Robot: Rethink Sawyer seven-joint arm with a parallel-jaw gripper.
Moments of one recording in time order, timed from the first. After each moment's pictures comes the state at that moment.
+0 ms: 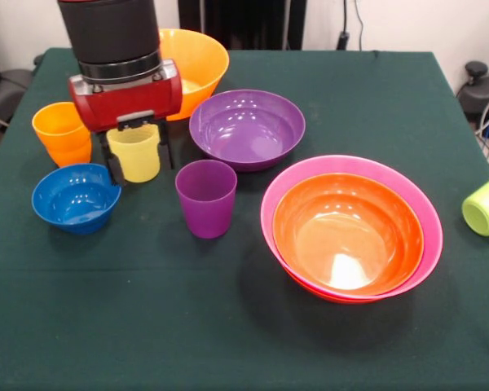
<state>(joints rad) -0.89 -0.51 0.79 1.44 -0.71 0.75 1.45</state>
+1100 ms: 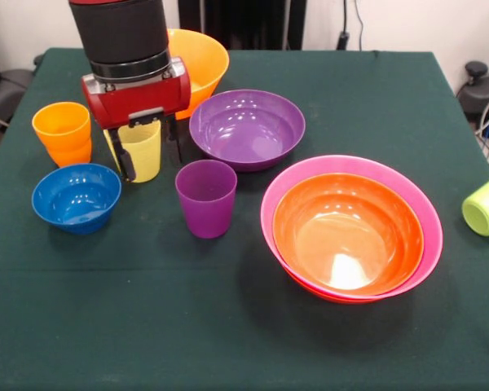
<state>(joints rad) -0.89 -0.51 0.79 1.48 -0.72 0.75 1.45</state>
